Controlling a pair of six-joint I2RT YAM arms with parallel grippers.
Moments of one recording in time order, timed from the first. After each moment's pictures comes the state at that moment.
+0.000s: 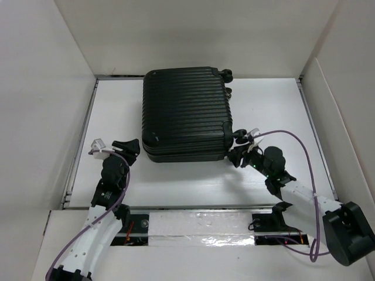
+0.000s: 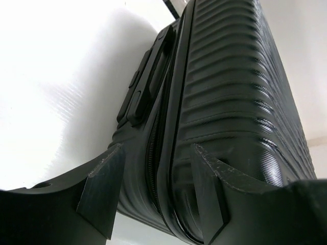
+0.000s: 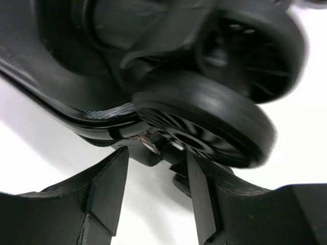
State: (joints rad) left arm -0.23 0.43 0.23 -0.03 -0.31 -0.98; right arm 0.41 0.95 0.22 0.54 -0.28 0.12
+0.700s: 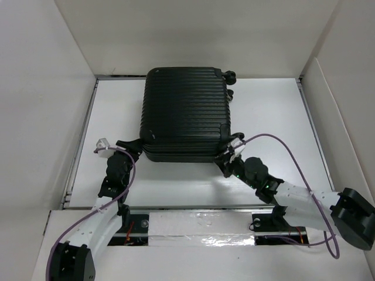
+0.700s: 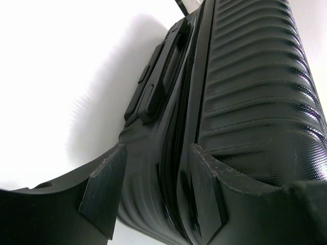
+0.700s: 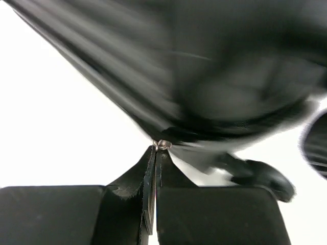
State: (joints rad) left arm -0.20 0.66 0.13 0.30 -0.26 -0.98; right arm 0.78 1.02 0.24 0.60 0.00 0.16
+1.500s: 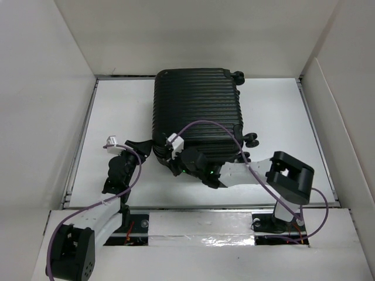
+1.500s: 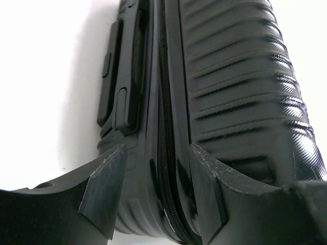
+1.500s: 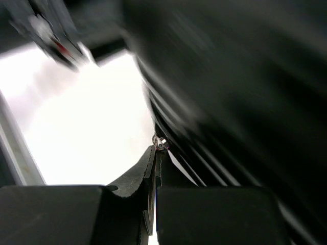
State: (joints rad) left arm -0.21 0.82 0.06 0.62 0.01 -1.01; right arm 1.14 1.69 0.89 0.48 0.14 0.23
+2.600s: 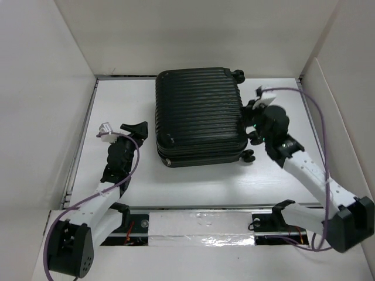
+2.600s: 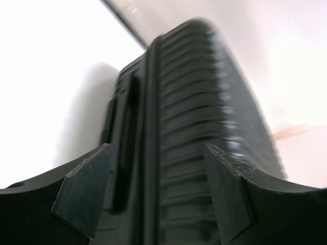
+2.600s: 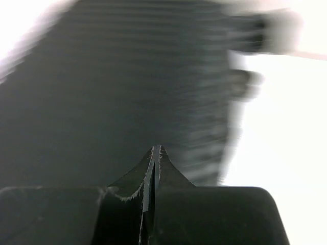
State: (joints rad) left arm -0.23 0.84 0.27 0.53 -0.21 -0.95; right arm 0.54 1.05 0.82 0.11 0.10 0.15
